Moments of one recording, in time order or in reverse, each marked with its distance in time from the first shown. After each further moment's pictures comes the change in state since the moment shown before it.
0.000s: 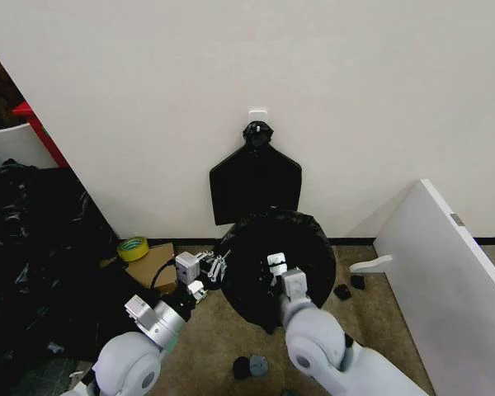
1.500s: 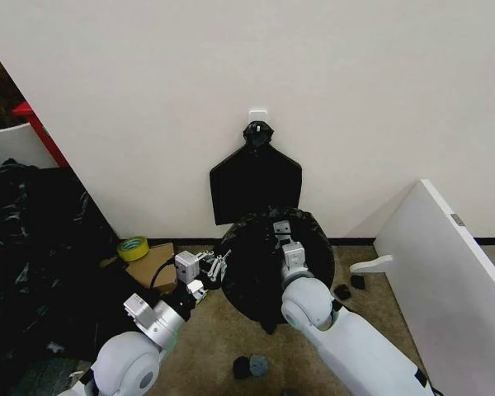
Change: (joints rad) left arm -0.001 0.016 0.003 -0.015 -0.038 0.016 -0.009; right arm 0.139 0.055 0.027 -0.247 -0.275 0.224 -0.094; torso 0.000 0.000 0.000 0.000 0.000
